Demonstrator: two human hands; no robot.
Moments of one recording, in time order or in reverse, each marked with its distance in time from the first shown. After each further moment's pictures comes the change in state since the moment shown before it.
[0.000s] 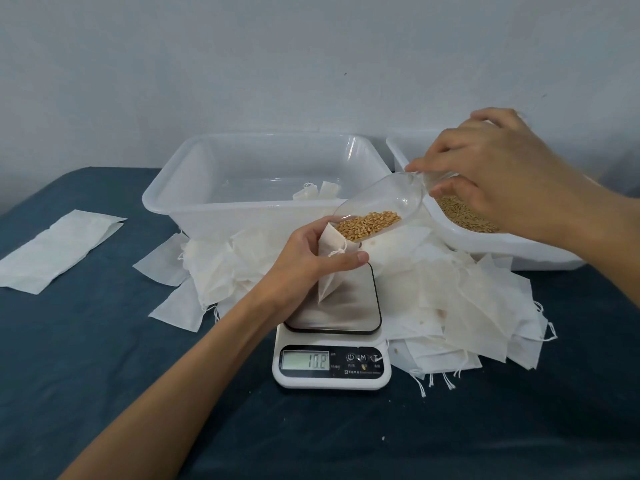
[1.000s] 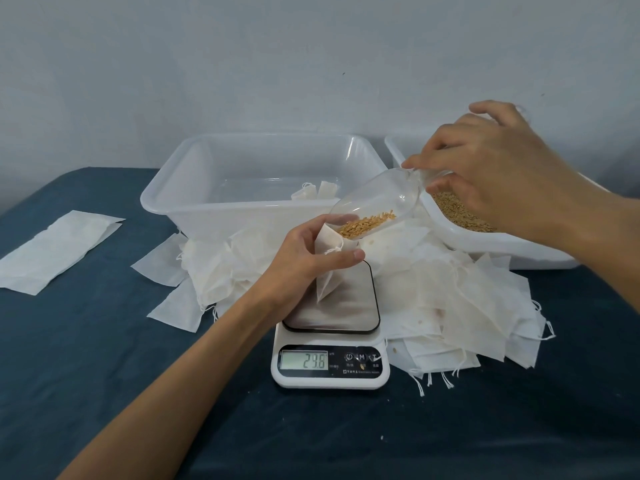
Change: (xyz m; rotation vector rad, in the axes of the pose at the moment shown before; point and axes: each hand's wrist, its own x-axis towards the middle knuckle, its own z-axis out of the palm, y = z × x) left_hand 0.002 -0.002 -0.005 0.024 0.009 0.001; right_hand 0.002 0.005 0.008 -0.058 0.119 -0.076
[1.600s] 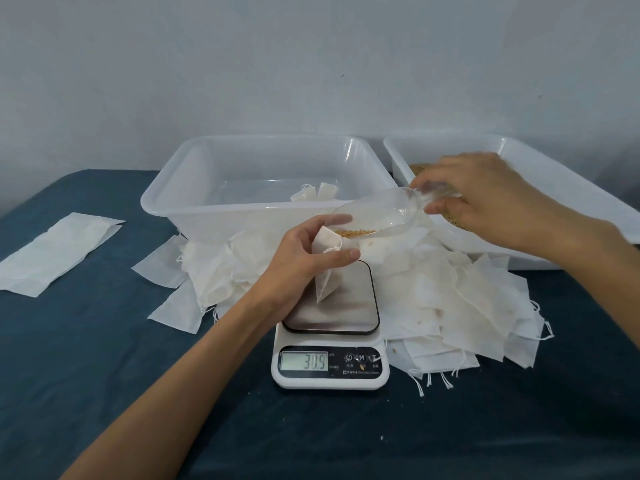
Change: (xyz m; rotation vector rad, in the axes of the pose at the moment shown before) left_hand 0.001 -0.002 -0.002 0.007 0.063 -0.006; right_hand -0.009 0.002 0.022 0.318 -0.158 0.197
